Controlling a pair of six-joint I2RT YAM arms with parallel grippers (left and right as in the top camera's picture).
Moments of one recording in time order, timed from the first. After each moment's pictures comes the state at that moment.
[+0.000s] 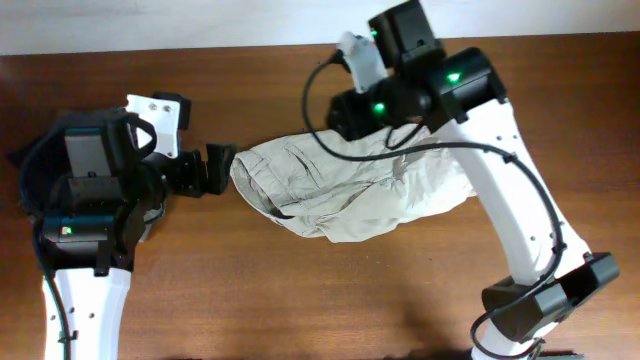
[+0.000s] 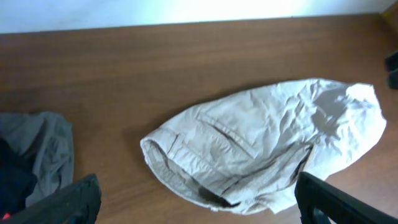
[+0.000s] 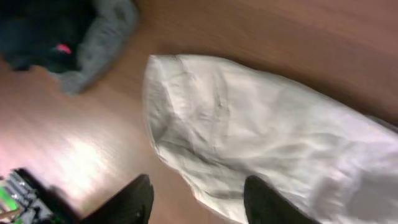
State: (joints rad) left arm 0.00 1.19 1.31 -0.83 0.36 0.04; right arm 0.40 1.86 2.12 -1.30 -0.31 0.05
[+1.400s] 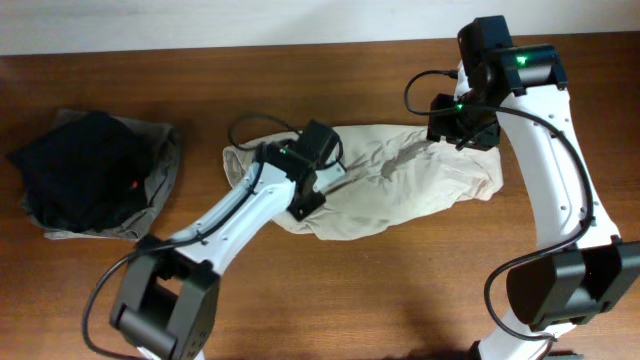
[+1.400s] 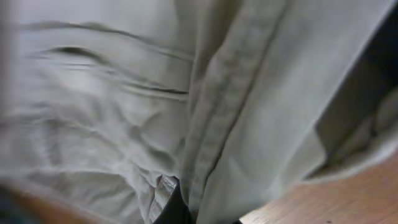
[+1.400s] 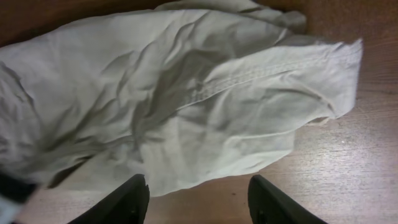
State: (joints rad) left arm -0.58 1.85 1.40 -0.90 -0.18 0.37; right arm 0.10 1.86 1.93 -1.43 -0.07 0.31
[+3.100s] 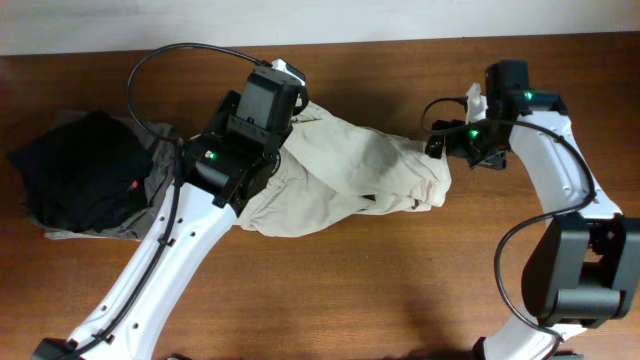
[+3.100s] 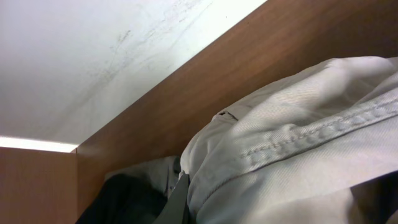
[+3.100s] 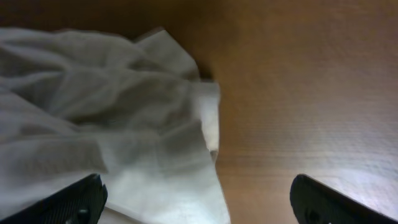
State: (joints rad) left arm -0.52 1.55 1.58 -0.80 -0.56 0.29; right arm -0.08 1.86 1.49 -0.95 -0.27 0.09
